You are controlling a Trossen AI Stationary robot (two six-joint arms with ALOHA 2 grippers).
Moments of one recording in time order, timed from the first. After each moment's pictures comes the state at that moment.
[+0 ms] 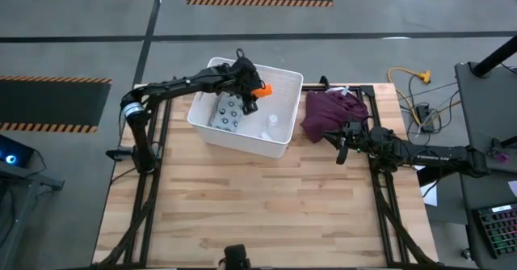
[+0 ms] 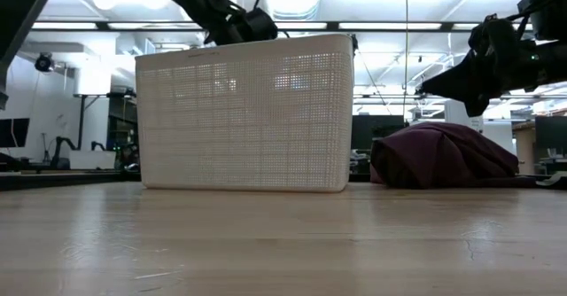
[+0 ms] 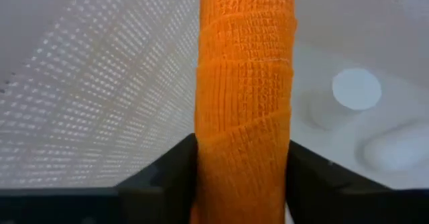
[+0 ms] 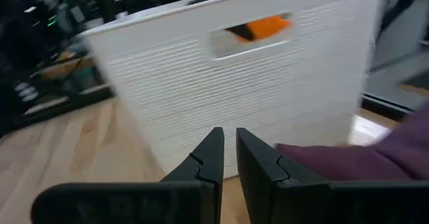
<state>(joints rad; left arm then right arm) 0.55 1.81 1.54 -0.58 0.00 0.33 -0.21 0.31 0.01 0.20 0.13 0.28</state>
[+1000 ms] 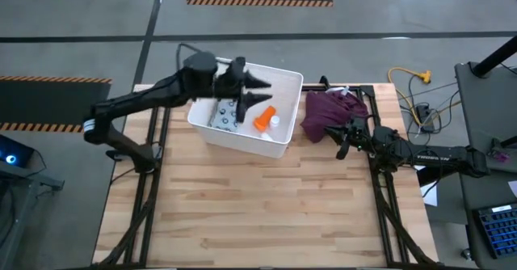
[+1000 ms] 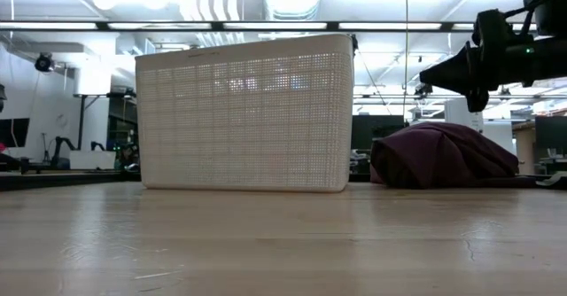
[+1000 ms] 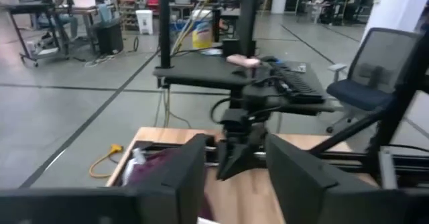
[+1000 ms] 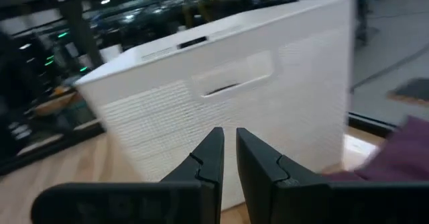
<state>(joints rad) 0.28 1.41 1.54 -0.20 0.23 0.01 -0.21 0.31 0.01 0.29 0.19 0.32</state>
